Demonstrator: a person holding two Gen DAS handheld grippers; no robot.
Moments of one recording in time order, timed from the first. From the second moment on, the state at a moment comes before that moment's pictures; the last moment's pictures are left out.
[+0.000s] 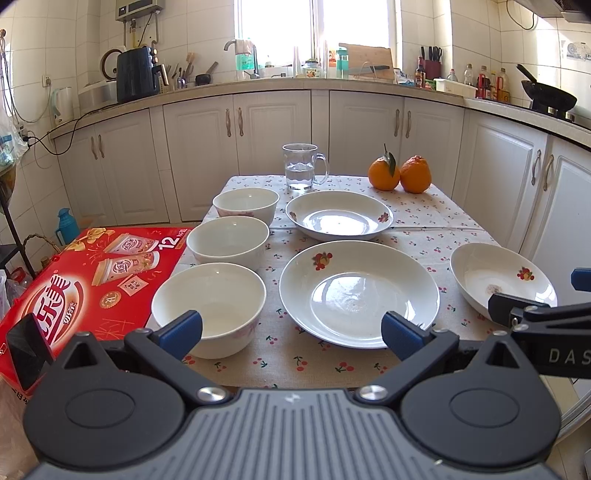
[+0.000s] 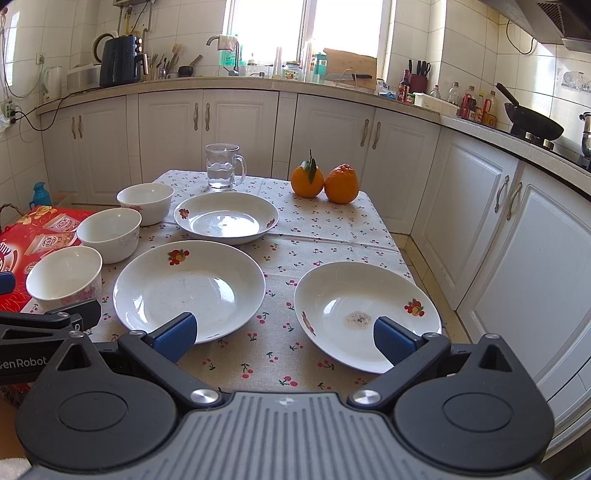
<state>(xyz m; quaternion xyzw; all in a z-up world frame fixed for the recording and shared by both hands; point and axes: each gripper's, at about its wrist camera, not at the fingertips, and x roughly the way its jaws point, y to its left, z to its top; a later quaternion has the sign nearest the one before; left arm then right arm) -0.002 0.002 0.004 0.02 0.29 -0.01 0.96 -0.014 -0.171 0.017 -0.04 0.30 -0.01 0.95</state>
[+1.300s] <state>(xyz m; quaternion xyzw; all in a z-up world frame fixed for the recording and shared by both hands) 0.045 -0.015 0.021 0.05 0.29 -0.08 0.95 0.006 -0.197 0.020 -0.05 0.30 0.00 0.95</state>
